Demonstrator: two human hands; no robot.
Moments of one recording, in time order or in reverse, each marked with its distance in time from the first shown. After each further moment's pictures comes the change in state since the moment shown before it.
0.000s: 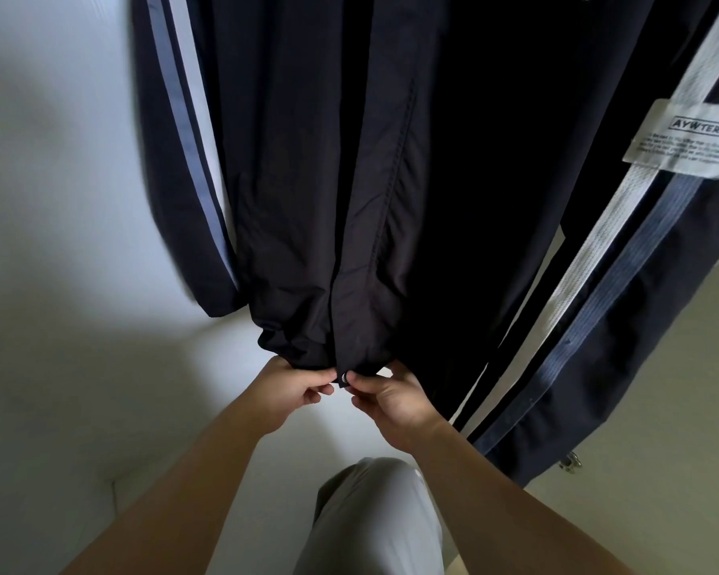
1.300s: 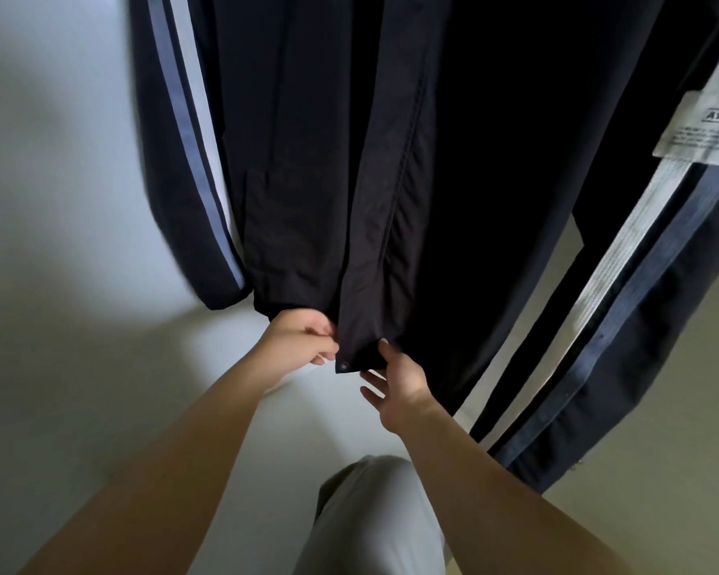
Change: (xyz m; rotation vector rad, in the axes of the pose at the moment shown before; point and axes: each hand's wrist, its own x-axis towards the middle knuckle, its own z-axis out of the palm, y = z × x) left_hand 0.016 0.056 0.005 0.383 0.088 0.125; right_hand 0.019 -0.009 0.006 0.144 0.310 0.143
